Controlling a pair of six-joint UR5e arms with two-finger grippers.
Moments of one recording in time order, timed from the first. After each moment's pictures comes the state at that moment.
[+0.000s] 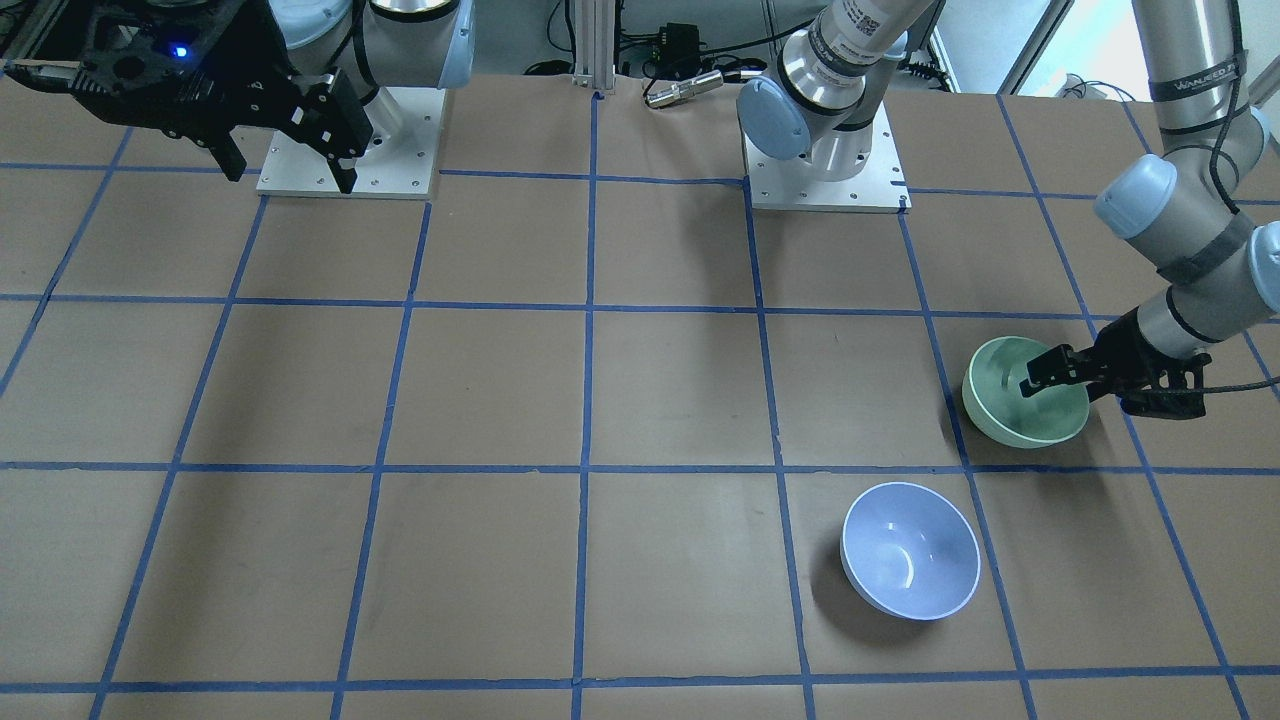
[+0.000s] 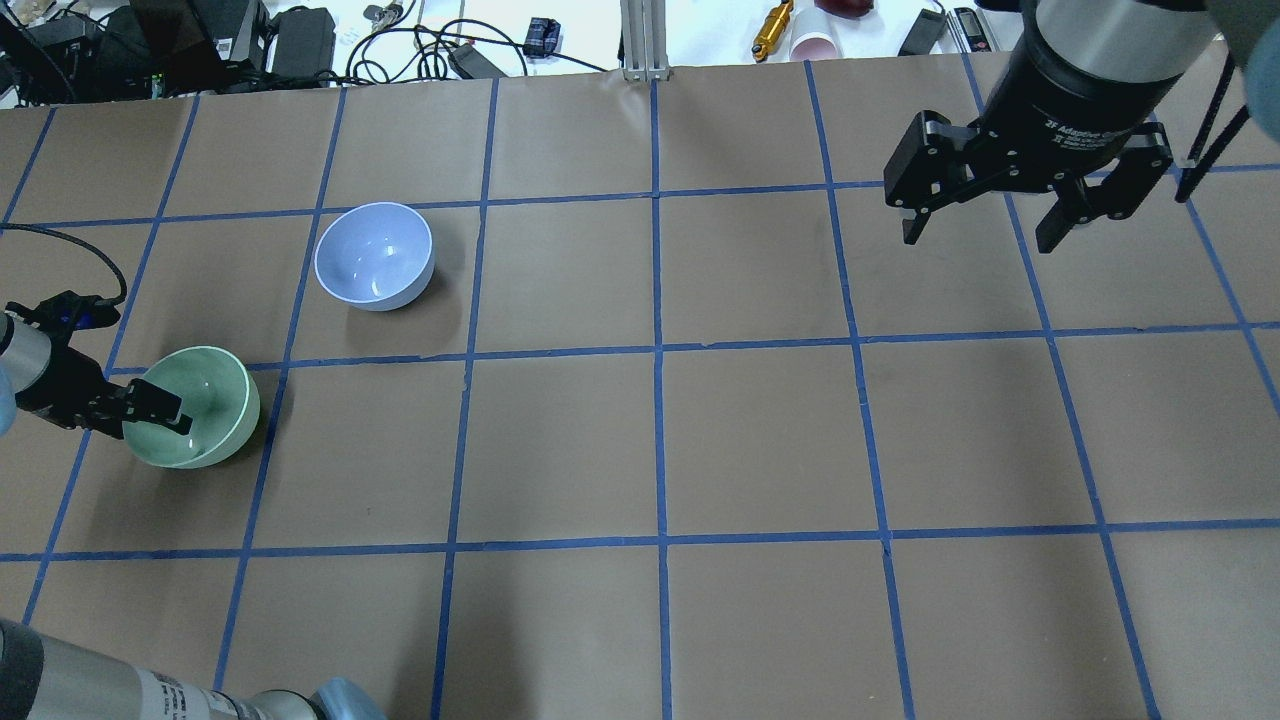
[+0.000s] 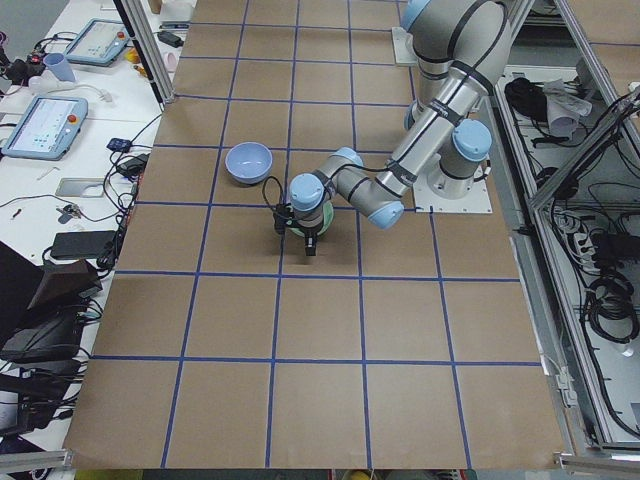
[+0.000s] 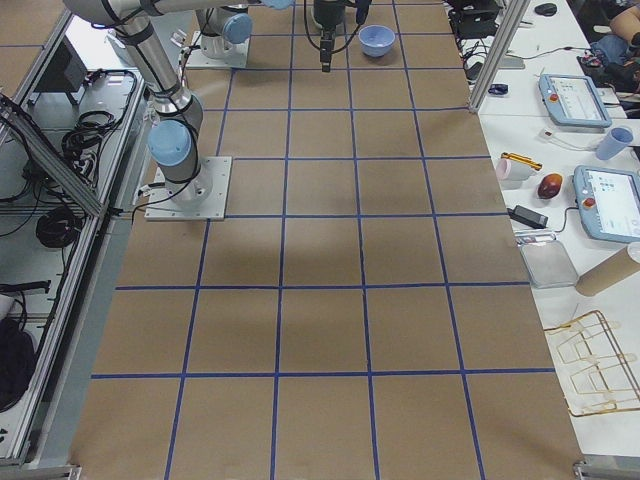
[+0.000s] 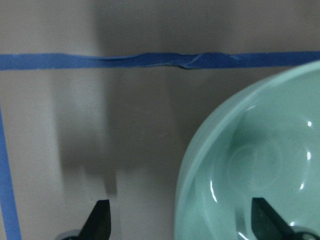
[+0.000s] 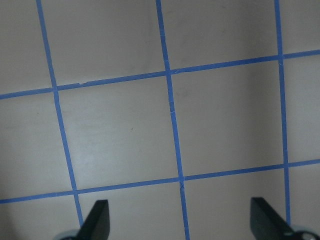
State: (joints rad) left arm -0.81 -1.91 -1.98 -0.96 1.51 0.79; right arm 1.58 -1.67 1.55 -1.46 -1.56 0.13
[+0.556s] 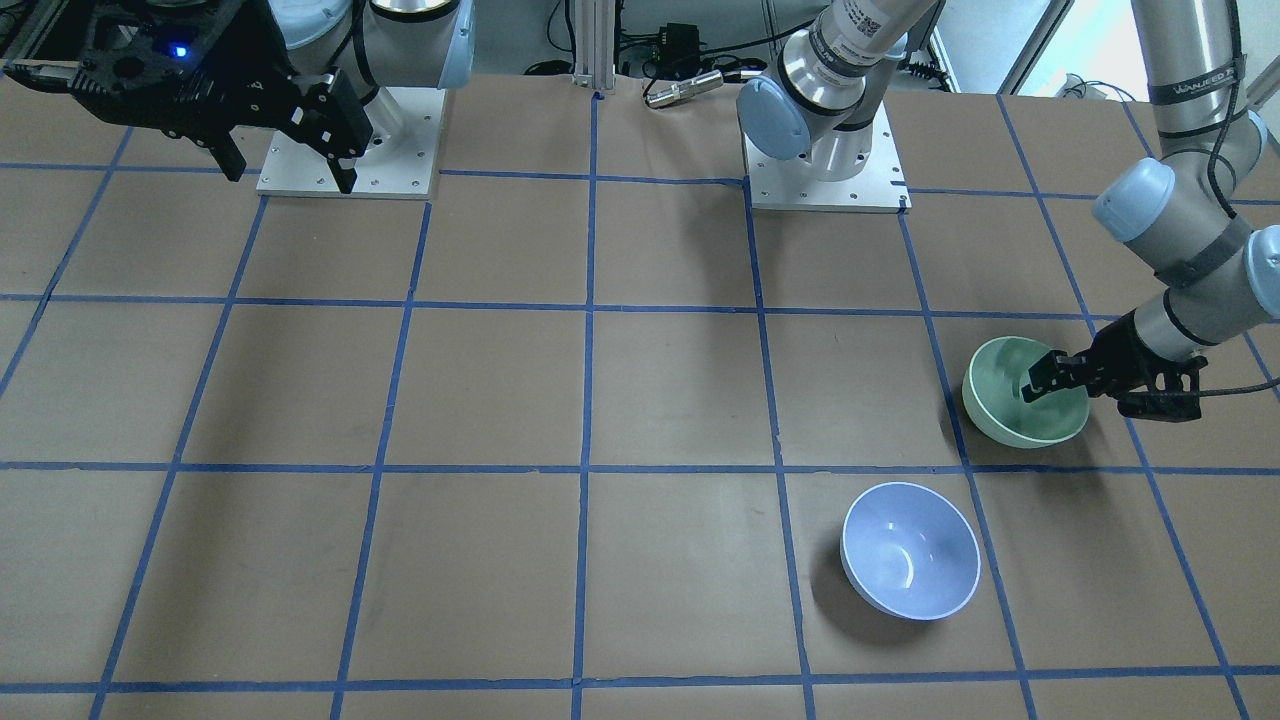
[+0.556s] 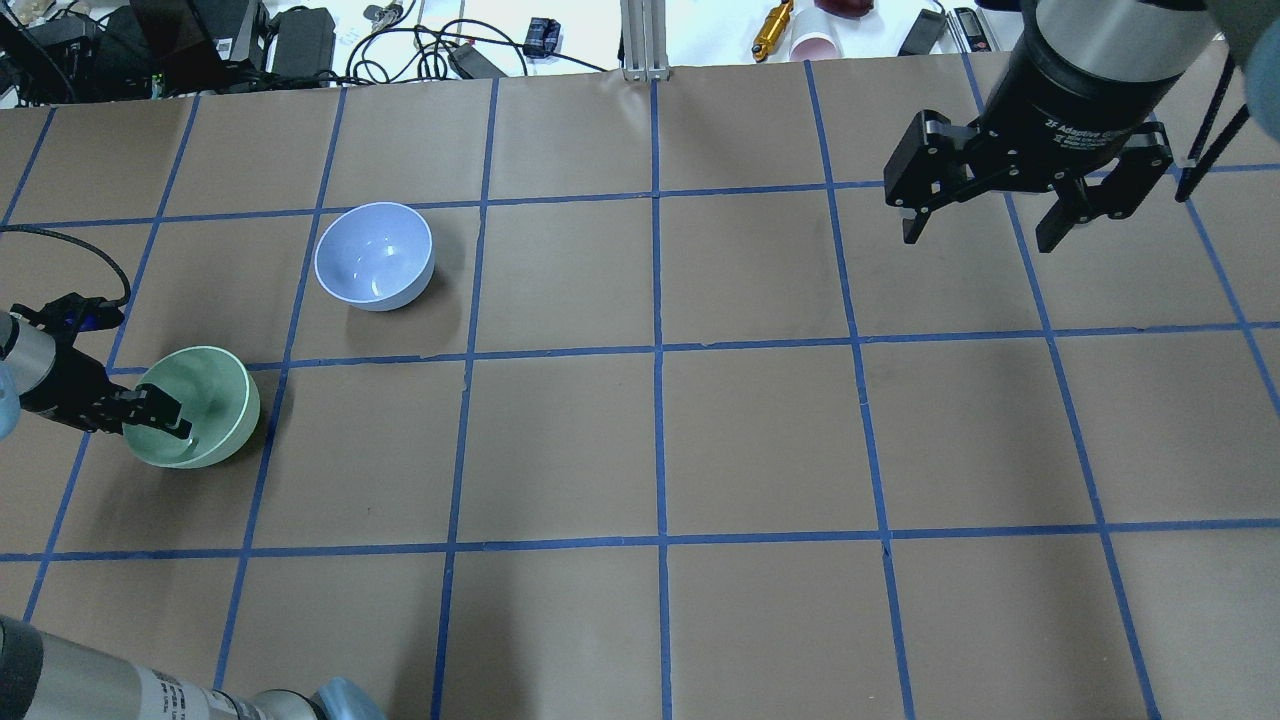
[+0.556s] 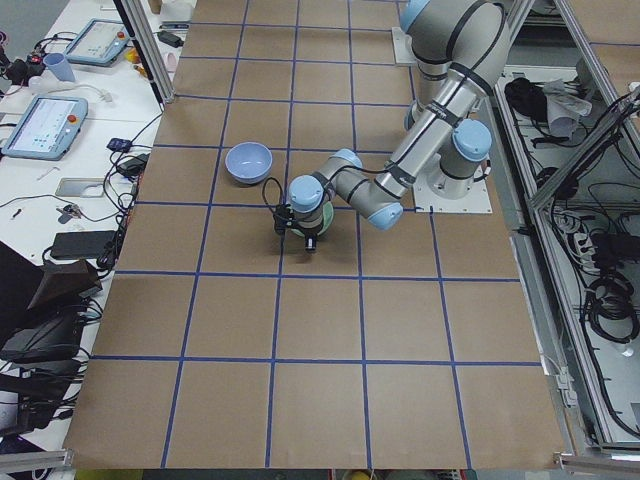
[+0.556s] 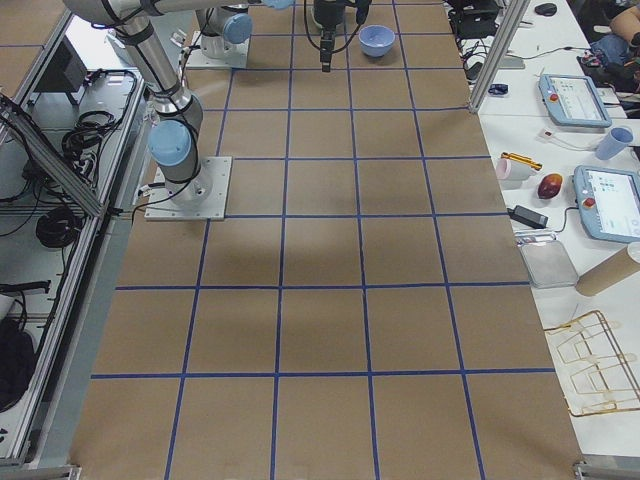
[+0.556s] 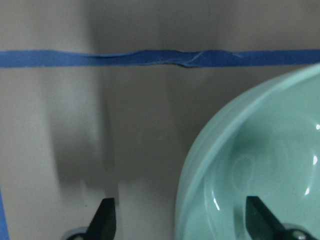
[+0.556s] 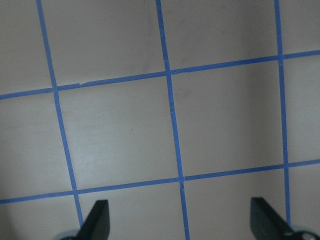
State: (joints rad) left arm -0.81 -1.92 -1.98 -0.96 1.50 0.79; right arm 1.58 -1.67 1.55 -1.46 -1.56 0.13
